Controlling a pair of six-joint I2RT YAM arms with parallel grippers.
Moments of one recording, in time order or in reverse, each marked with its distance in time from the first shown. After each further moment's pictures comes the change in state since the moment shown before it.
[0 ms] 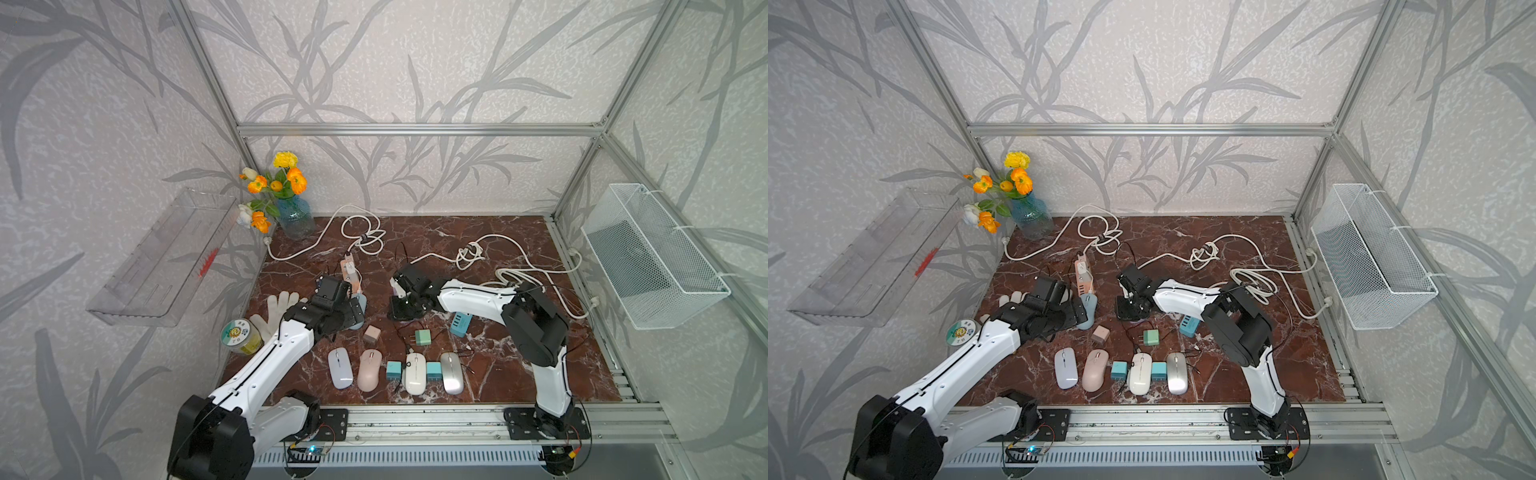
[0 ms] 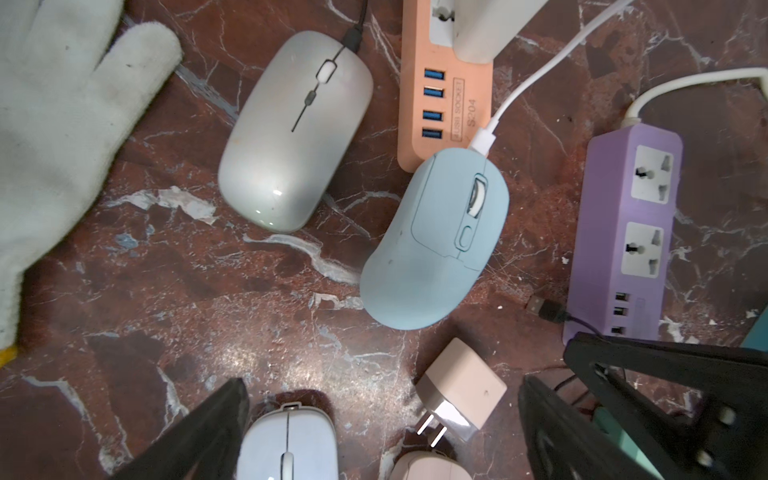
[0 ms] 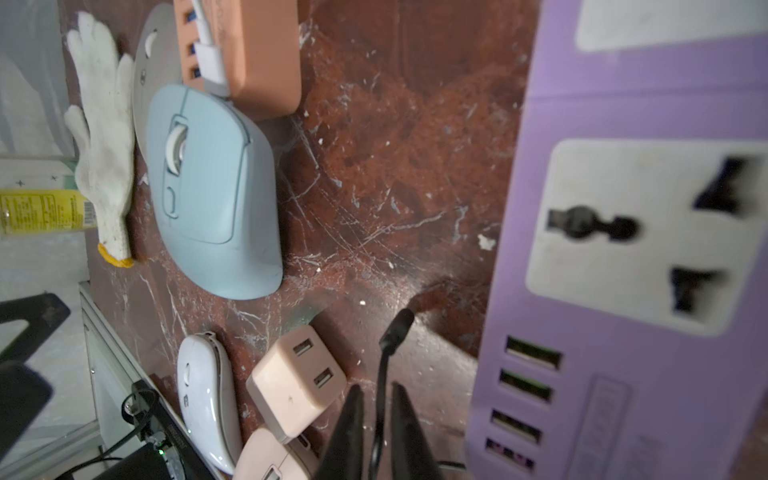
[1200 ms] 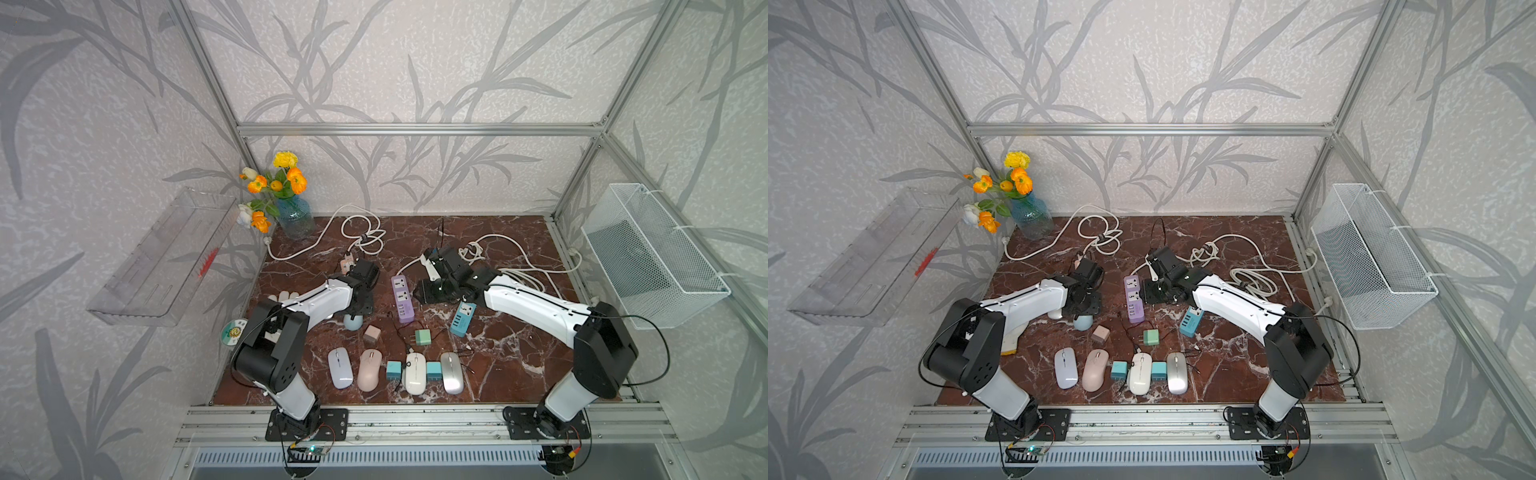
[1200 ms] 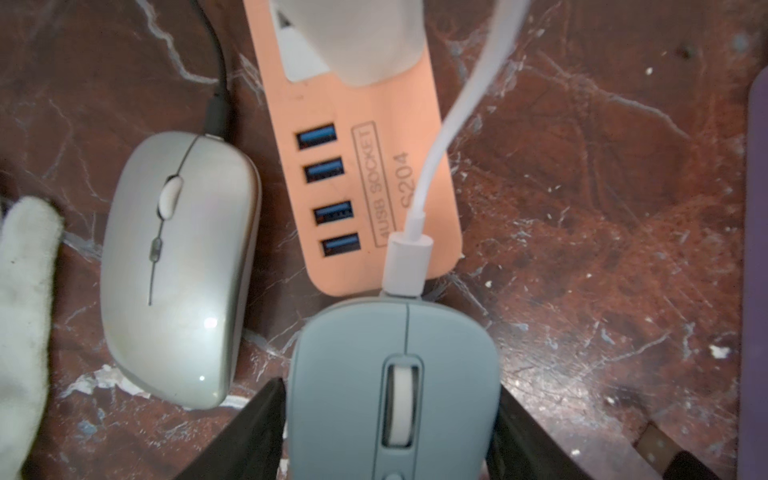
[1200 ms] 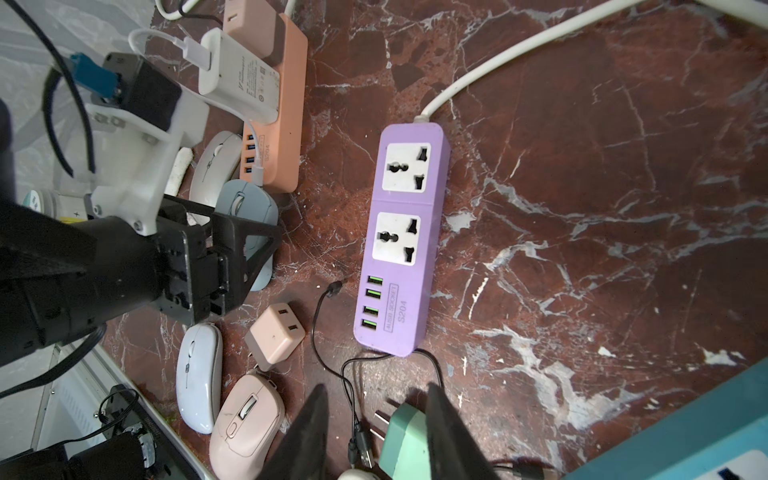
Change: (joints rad) left arm -0.092 0.535 0.226 0.112 -0.159 0.253; right arm -0.114 -0.381 -0.166 -0.087 0.145 -0.156
